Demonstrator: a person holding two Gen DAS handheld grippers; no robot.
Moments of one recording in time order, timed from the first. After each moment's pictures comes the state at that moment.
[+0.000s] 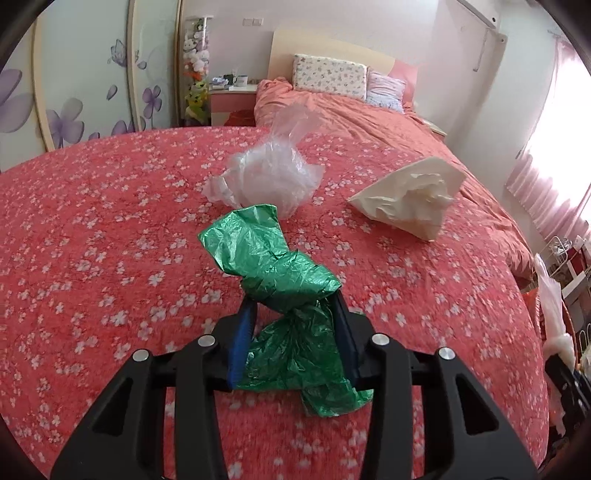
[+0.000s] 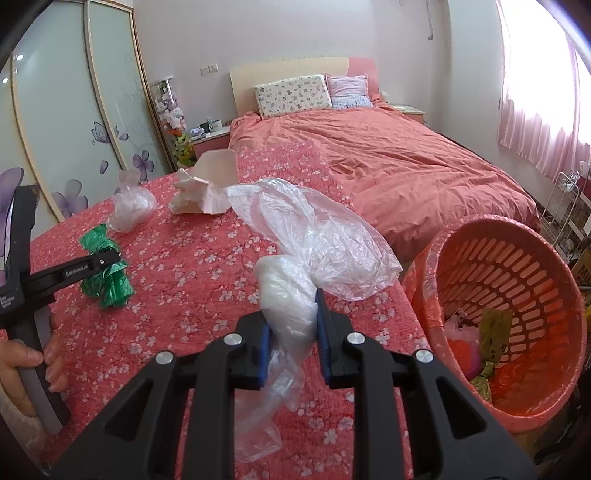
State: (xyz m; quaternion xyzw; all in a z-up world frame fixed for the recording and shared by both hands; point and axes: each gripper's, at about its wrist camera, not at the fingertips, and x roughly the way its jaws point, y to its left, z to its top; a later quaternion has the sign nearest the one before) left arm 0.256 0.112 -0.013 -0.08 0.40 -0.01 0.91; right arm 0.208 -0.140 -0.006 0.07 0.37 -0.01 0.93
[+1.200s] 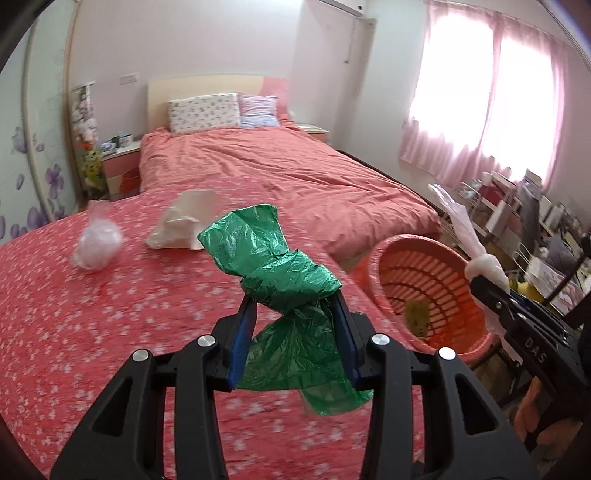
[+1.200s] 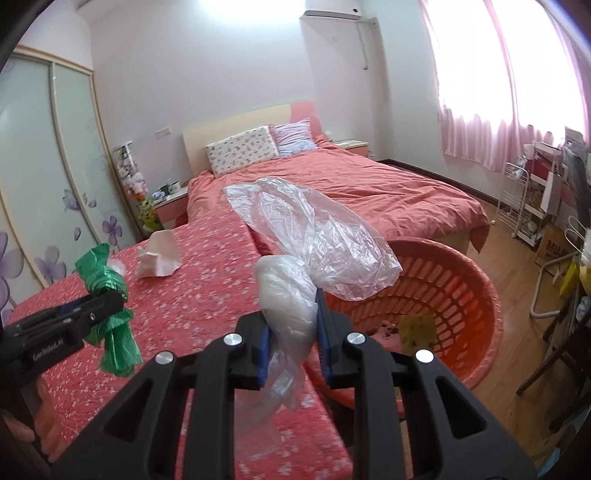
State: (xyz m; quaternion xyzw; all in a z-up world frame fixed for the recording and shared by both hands) left arm 0.174 -0.044 0.051 0.01 0.33 -0.22 0.92; right arm 0.113 -0.238 0.047 0.12 0.27 -0.10 0.95
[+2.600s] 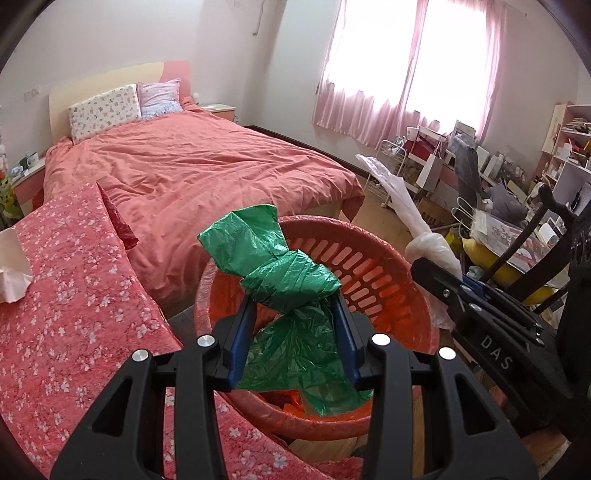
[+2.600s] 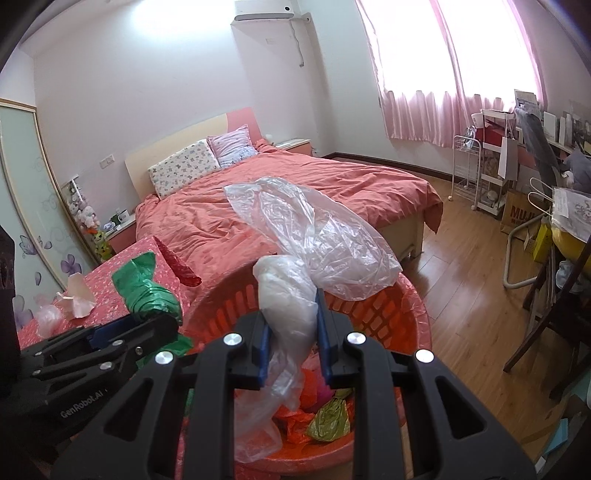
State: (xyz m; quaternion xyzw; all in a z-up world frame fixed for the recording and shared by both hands) left arm 0.192 -0.212 0.015 0.05 0.35 -0.37 0.86; right arm 0.121 -0.367 0.009 0.17 0.27 -0.19 0.93
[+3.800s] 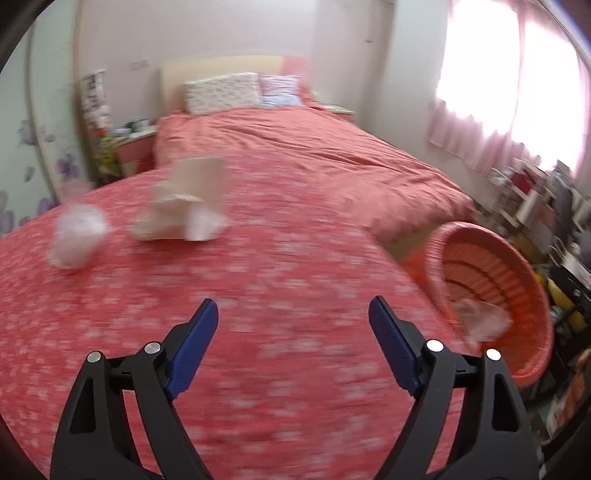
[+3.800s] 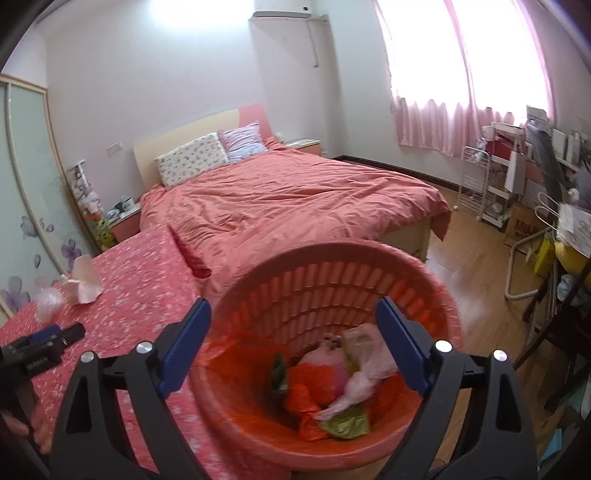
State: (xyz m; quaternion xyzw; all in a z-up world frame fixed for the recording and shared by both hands) left arm 0.234 -0.041 0.012 0.03 0.36 -0.15 0.92; right arm 0.141 -0.322 0.006 0.14 0.27 -0.18 0.94
